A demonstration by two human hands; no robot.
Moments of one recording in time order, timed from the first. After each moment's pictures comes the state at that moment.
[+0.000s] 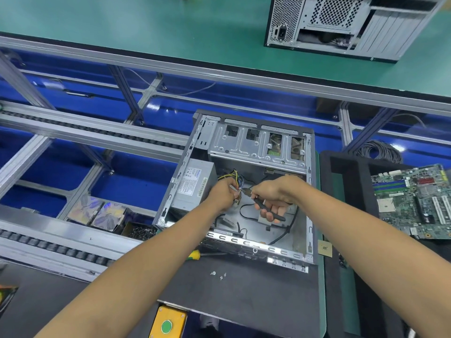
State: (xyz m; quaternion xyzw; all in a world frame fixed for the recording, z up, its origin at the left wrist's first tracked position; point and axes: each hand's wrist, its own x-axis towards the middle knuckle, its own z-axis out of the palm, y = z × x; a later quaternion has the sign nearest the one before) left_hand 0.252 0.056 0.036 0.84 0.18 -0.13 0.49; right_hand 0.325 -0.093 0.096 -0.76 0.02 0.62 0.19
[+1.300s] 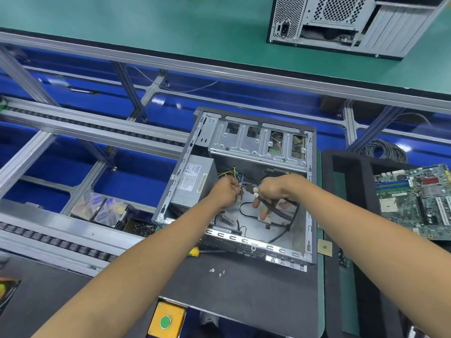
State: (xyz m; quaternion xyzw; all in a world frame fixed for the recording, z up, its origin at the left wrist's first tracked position) left_hand 0.258 0.052 0.033 0.85 0.19 -0.14 0.47; right_hand 0.321 -0.096 0.113 -0.81 -0.04 0.57 0.14
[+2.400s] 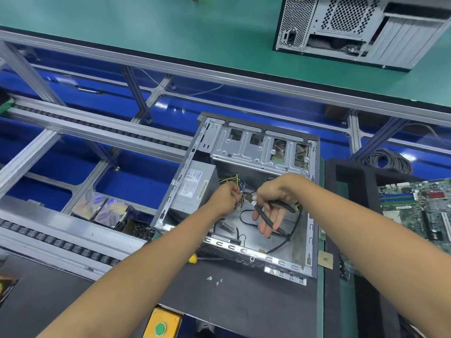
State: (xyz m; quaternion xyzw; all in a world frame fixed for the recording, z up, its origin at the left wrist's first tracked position) left_hand 0.262 0.056 0.017 0.84 0.19 -0.13 0.49; right_hand 0.338 -0.085 0.118 -0.73 -0.03 0.67 0.14
